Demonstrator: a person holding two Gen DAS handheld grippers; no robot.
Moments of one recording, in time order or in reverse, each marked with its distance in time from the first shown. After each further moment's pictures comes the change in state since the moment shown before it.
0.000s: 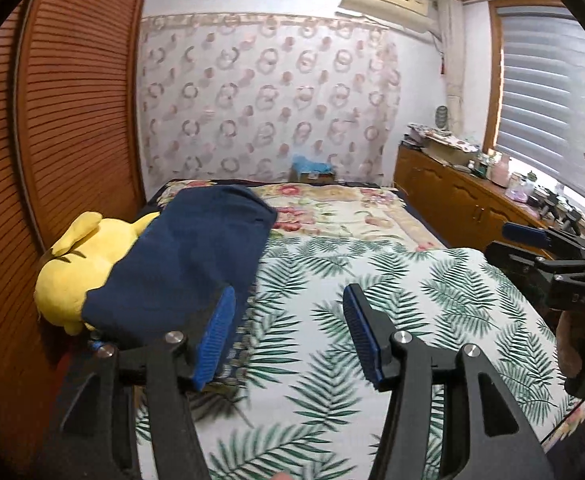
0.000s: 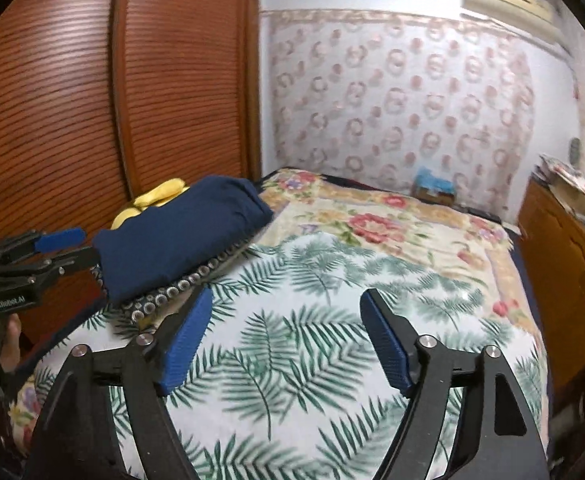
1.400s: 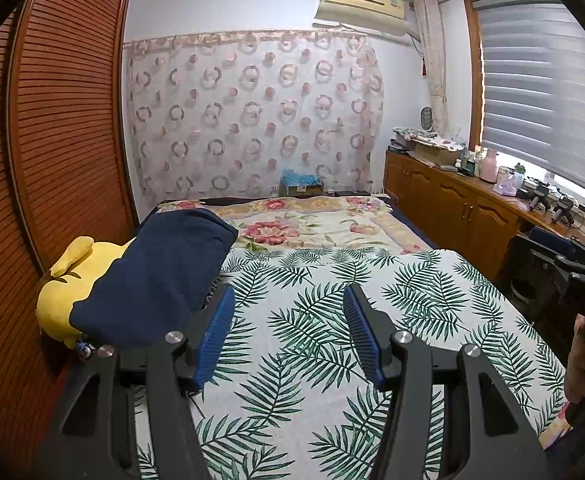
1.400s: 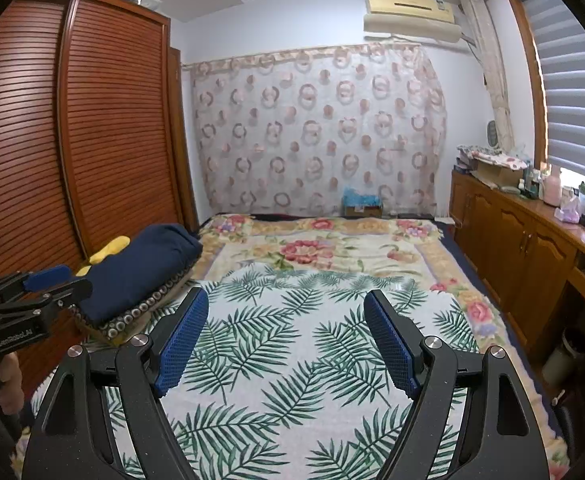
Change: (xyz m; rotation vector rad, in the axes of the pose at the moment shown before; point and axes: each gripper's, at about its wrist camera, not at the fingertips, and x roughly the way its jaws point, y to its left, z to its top) left arm -0.028 -0.065 0.002 0.060 -0.044 0.013; right arm -0.102 -0.036 -0.033 0.153 -0.151 -0.194
